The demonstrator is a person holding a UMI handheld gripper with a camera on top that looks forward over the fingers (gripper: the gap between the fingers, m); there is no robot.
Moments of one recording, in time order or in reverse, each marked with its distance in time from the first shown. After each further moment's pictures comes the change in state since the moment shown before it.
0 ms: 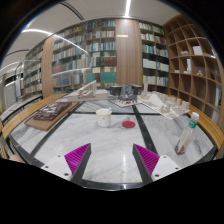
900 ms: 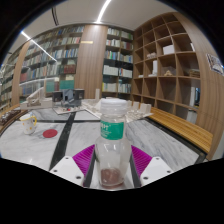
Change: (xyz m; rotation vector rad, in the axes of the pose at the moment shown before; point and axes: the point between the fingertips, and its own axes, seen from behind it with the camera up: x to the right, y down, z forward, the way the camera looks) arm 0.362 0.010 0.106 0.129 0.363 0.046
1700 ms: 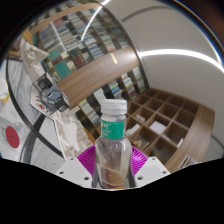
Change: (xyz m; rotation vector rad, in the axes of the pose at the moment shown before) arm -0.080 -0.256 0.051 0.271 0.452 -0.825
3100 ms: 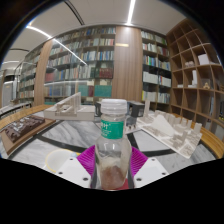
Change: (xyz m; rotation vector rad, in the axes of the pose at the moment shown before) arm -0.298 -0.113 -0.052 -0.062 -0.732 0.810
